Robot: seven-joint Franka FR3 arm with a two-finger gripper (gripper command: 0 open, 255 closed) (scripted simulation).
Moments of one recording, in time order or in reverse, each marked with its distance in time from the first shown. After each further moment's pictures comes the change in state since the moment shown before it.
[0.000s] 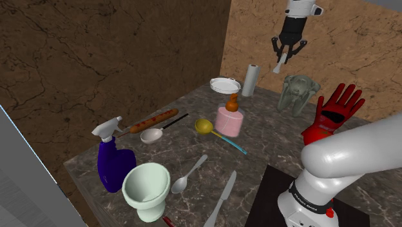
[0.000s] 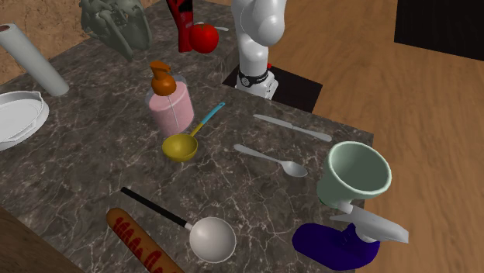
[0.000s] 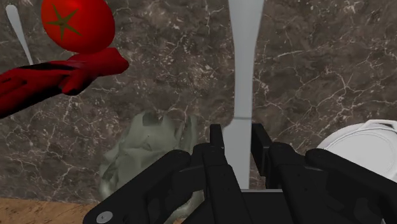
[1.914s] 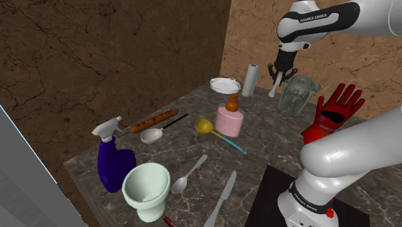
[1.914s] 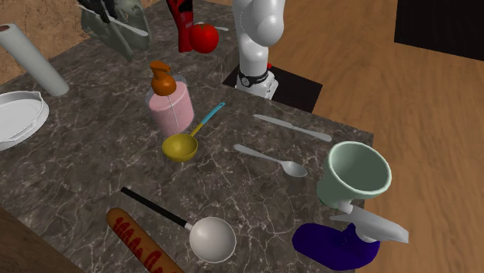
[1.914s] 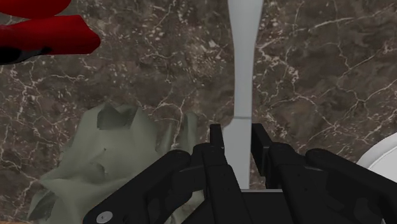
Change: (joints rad) arm -0.033 0.072 -0.087 -0.265 -0.037 0.346 -0.071
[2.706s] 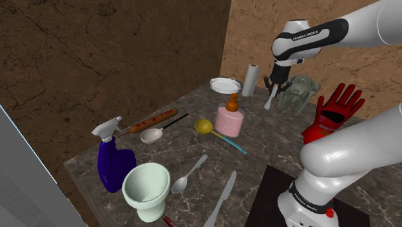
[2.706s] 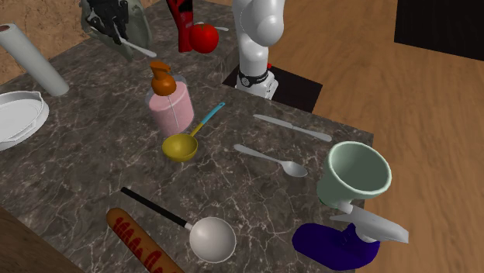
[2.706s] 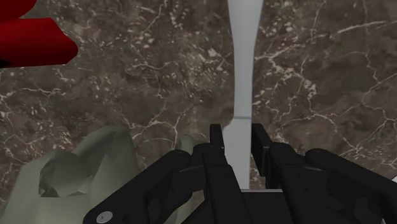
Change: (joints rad) arm -0.003 0.018 -0.006 -0.149 -0.010 0.166 0.017
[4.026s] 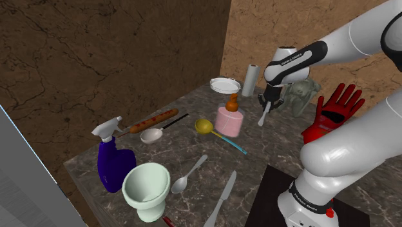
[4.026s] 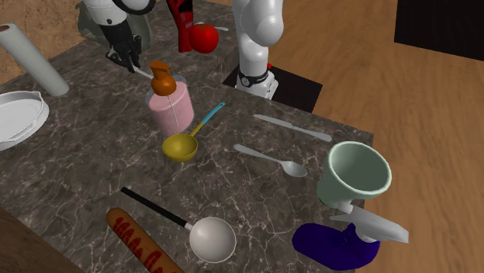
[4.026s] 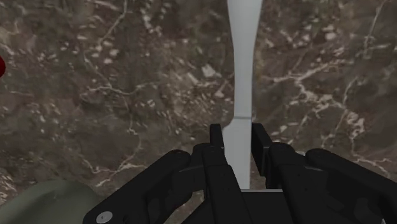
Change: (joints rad) arm -0.008 0.129 -0.011 -0.164 -0.019 0.296 0.024
